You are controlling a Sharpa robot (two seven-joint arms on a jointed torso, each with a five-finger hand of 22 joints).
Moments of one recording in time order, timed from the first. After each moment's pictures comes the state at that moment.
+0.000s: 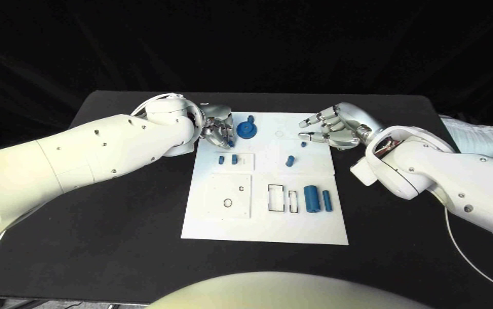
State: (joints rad) left arm 1.17 -0.69 0.04 1.32 -1.46 0.07 -0.19; left_hand 1.39 -0.17 0.52 0.01 0.09 1.14 0.13 0.08 0.10 1.26 0.06 0.11 0.11 1.47 -0.02 1.40 1.22 0.09 1.47 0.08 1.23 1.31; right arm 1.03 -0.90 0.12 1.61 -0.98 -0.32 -0.02; right_hand 1.38 -0.03 0.05 0.18 0.27 0.99 0.15 0.07 0.07 1.35 0.06 1.09 1.22 1.47 0.00 1.45 1.31 0.05 1.42 0.10 1.46 1.31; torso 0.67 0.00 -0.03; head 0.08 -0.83
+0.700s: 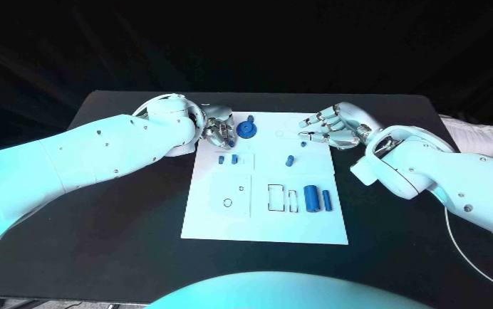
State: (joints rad) left arm 1.16 -0.68 0.04 1.31 -1.47 0.07 -0.19; left_hand 1.39 -0.17 0.52 0.01 0.09 1.14 0.13 0.08 0.10 1.26 0.06 0.11 0.11 1.47 -0.02 1.40 1.22 0.09 1.47 0.08 1.23 1.31; right arm 1.03 -0.90 0.12 1.61 -0.98 -0.32 -0.02; right_hand 1.38 -0.03 0.05 0.18 0.27 0.99 0.15 0.07 0.07 1.35 0.06 1.09 1.22 1.47 0.00 1.45 1.31 0.05 1.42 0.10 1.46 1.31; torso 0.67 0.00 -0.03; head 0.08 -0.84
